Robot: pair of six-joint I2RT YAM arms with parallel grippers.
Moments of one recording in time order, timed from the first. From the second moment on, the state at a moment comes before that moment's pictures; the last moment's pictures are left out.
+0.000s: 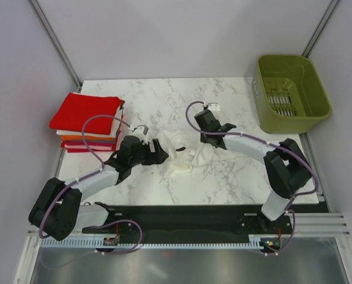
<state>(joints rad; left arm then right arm) -0.48 1.24 0.46 0.21 0.14 -0.51 0.64 1.74 1.16 -0.31 0.43 0.51</state>
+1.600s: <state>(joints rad) -0.54 1.34 0.97 -0.29 -0.29 -0.50 0.48 1.03 0.56 -0.32 0.65 0.80</state>
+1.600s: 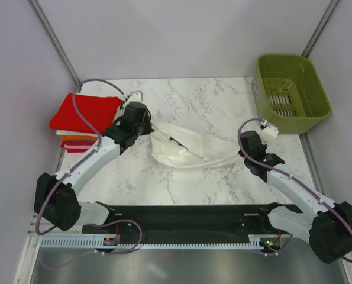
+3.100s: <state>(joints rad) -0.32 0.80 0.62 -0.49 0.02 -0.59 0.37 1.08 0.67 -0.28 0.02 0.50</state>
